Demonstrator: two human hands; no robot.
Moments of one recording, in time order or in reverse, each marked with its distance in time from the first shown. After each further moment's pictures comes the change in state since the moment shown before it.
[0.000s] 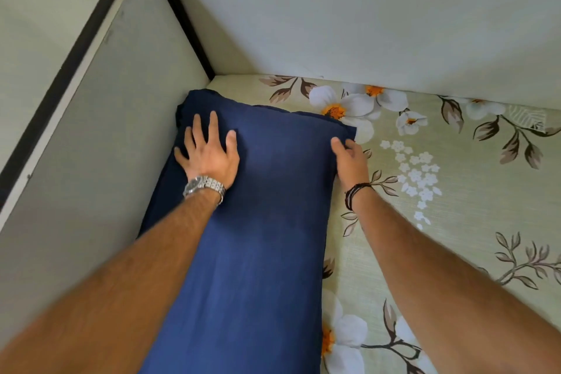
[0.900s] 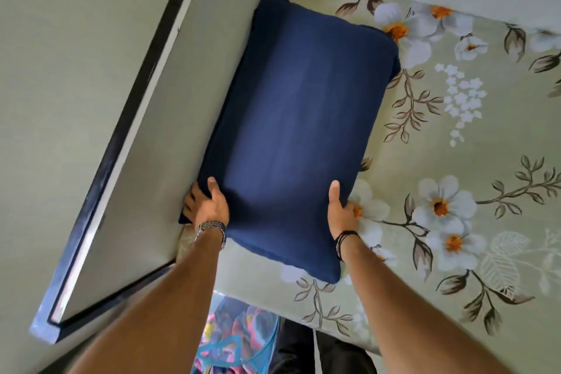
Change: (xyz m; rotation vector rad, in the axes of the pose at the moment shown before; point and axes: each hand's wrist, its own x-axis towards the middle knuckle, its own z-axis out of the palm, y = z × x) left_hand -0.292 -0.213 -0.034 -0.347 -0.105 -0.841; right_hand -0.316 0.145 0.029 -0.185 -0.051 0.459
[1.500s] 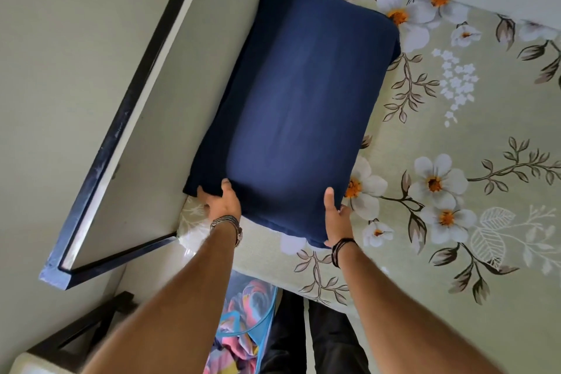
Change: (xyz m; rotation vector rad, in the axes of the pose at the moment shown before) left_hand -0.034 -0.060 0.021 -0.350 -0.105 -0.194; right_hand -0.032 0.076 0.001 0.116 -0.045 0.020
